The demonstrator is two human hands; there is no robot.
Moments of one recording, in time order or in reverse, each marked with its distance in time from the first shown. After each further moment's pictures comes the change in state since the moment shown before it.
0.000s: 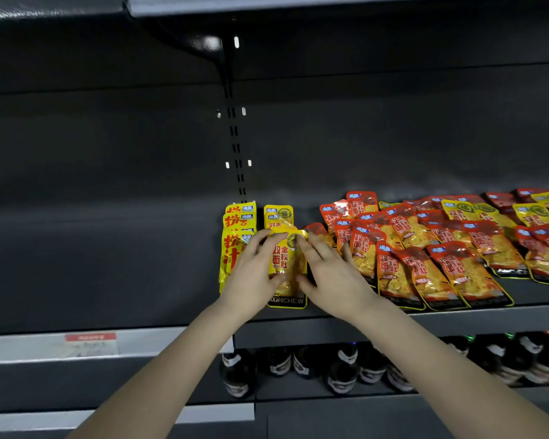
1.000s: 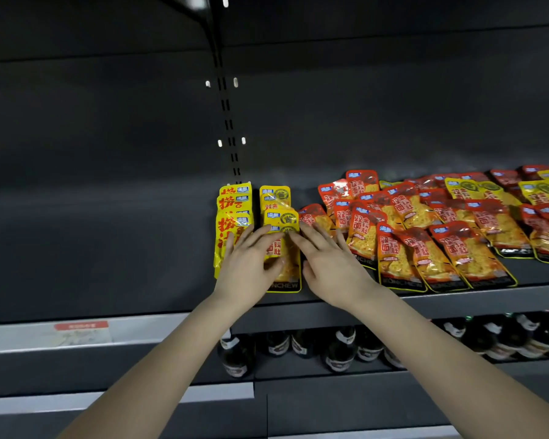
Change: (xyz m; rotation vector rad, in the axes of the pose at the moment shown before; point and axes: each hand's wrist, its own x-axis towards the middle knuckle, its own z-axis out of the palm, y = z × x) left_hand -0.006 -0.009 0.010 0.166 -0.008 -0.029; right_hand 0.001 0.008 0.016 -0.034 -0.023 -0.059
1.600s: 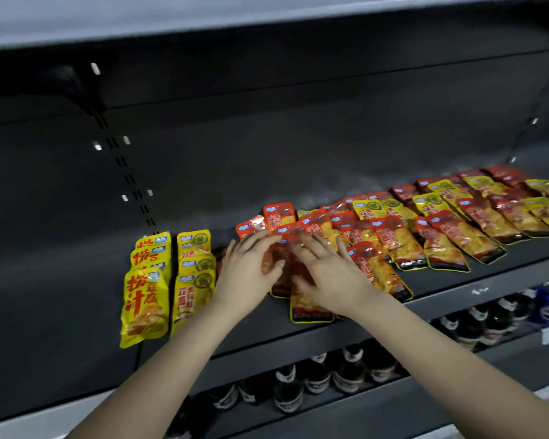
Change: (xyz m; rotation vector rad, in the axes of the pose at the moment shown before) left_hand 0.074 0.116 0.038 -0.094 0.010 0.187; right_hand -0.044 0.113 -0.049 -0.025 0.062 0.177
